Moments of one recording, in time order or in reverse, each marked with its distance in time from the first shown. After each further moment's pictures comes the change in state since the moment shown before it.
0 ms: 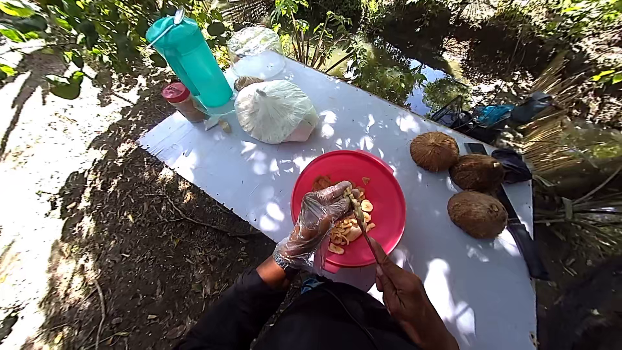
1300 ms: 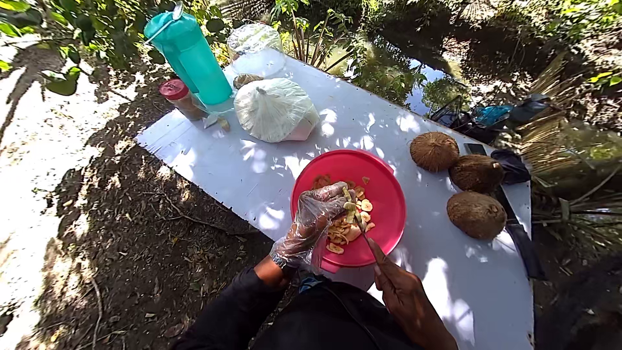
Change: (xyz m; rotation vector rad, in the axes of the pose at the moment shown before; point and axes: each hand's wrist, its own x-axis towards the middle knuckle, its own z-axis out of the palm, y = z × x) left_hand -0.013 -0.012 -0.013 -0.119 0.071 0.039; right_hand 0.000 0.000 -0.001 -0.040 -0.020 0.027
